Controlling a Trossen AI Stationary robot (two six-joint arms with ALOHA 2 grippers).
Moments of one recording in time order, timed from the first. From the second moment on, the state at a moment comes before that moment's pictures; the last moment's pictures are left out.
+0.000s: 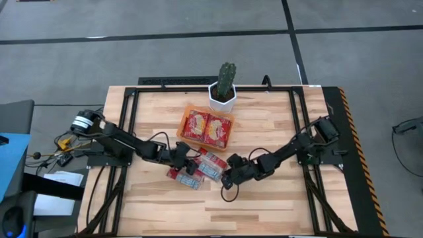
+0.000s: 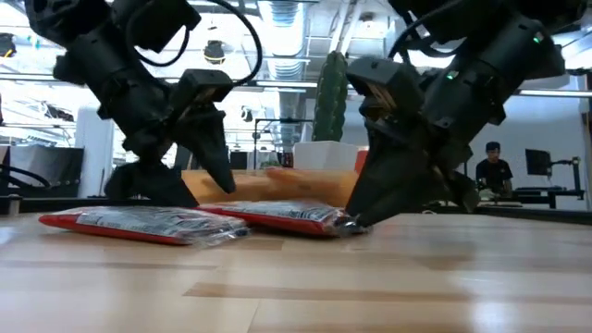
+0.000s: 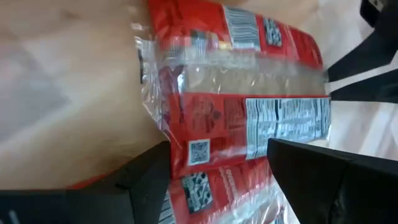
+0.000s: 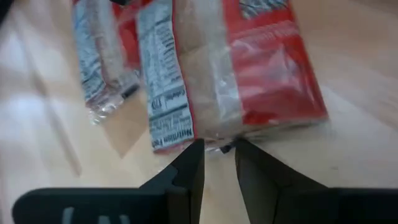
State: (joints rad) left arm -0.23 1.57 0.59 0.24 -0.22 -1.19; right arm 0.38 1.84 0.88 0.11 0.33 1.17
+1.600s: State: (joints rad) left arm -0.34 1.65 0.61 0.89 -0.09 -1.44; right arm 0.51 1.34 0.88 -0.23 0.35 1.07
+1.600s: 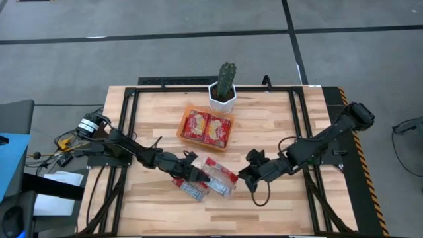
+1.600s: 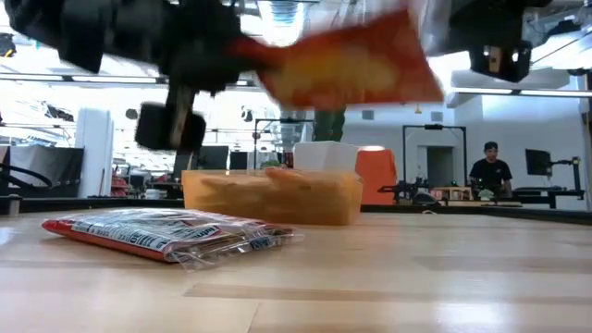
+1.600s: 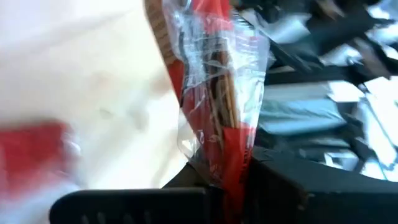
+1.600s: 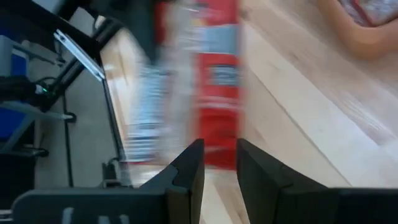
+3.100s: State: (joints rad) left arm -0.20 1.74 0.80 0.38 -1.17 -2.28; right arm 0.55 1.31 0.88 -0.28 0.45 1.10
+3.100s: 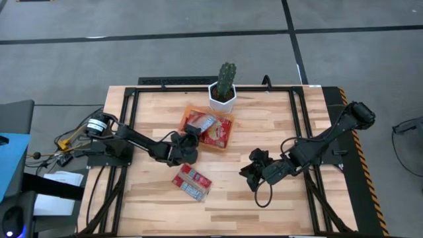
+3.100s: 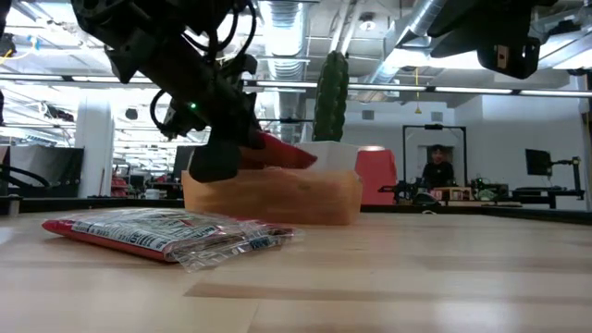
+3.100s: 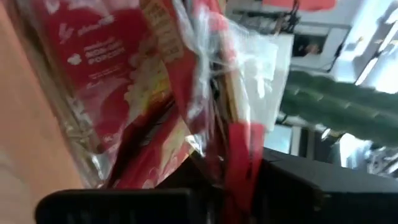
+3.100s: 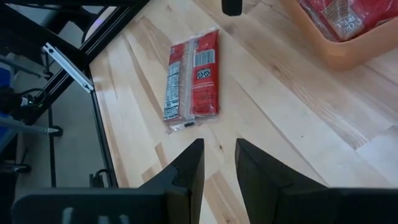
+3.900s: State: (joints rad) left arm -0.29 1.64 0.79 0.35 -1.16 -2.29; right arm 0.51 1.31 0.88 -0.28 0.48 1.06
